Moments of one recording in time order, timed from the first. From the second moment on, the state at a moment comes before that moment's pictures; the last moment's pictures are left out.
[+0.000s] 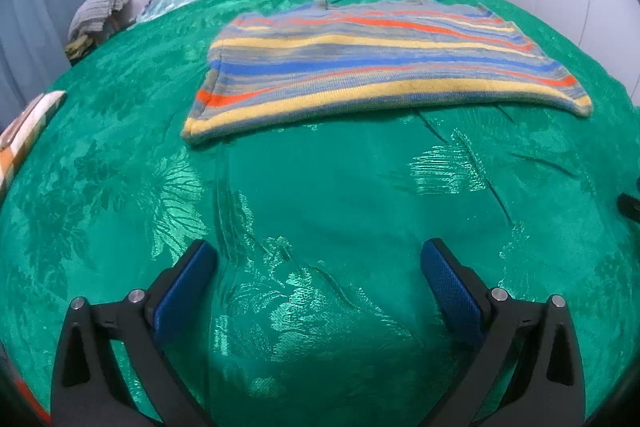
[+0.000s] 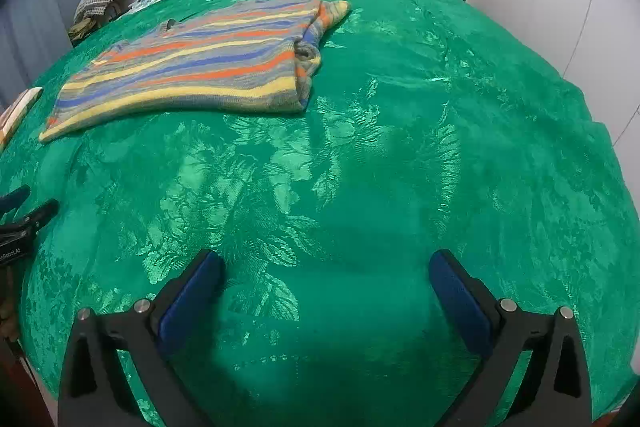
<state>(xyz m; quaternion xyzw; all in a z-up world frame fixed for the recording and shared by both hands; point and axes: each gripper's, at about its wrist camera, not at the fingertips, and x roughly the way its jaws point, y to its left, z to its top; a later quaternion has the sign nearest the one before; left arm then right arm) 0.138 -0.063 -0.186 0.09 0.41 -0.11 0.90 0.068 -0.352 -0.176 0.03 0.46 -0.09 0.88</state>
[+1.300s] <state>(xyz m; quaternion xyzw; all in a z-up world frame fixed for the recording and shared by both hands) 0.135 -0.066 -0.186 0.10 0.40 -0.10 0.90 0.076 -0.346 -0.180 0.02 0.47 -0.09 0.88</state>
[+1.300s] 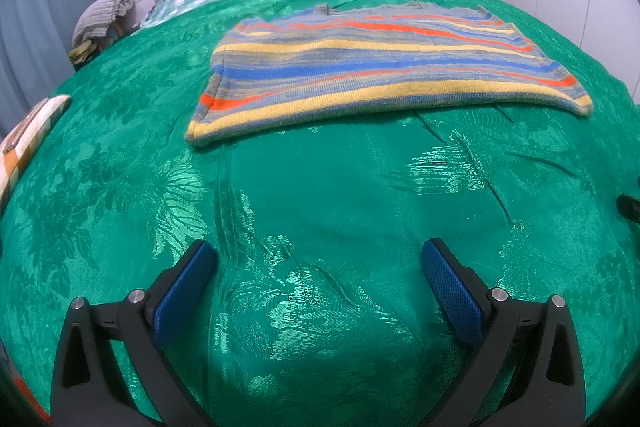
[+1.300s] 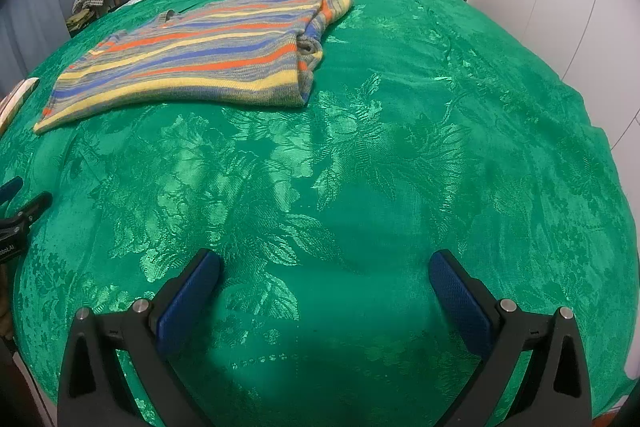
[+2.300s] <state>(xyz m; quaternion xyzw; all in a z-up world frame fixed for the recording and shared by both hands) 0.136 -0.073 -0.186 0.09 0.39 -0.09 0.91 0.062 -0.342 -0.183 0.03 0.42 -0.13 0.90</state>
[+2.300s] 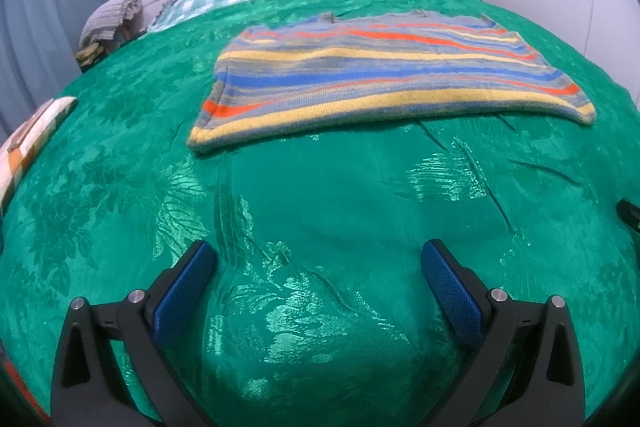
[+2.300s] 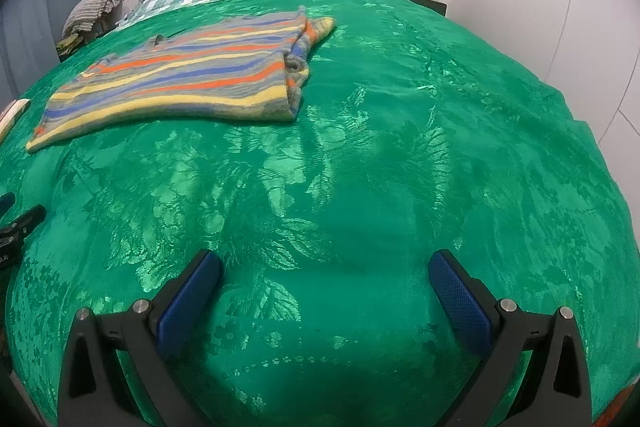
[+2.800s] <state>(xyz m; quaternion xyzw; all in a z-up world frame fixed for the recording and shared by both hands) 0.136 -0.074 -0.186 0.09 0.39 -0.09 0.91 0.061 -0.341 -0.184 0.02 0.41 -0.13 0.90</state>
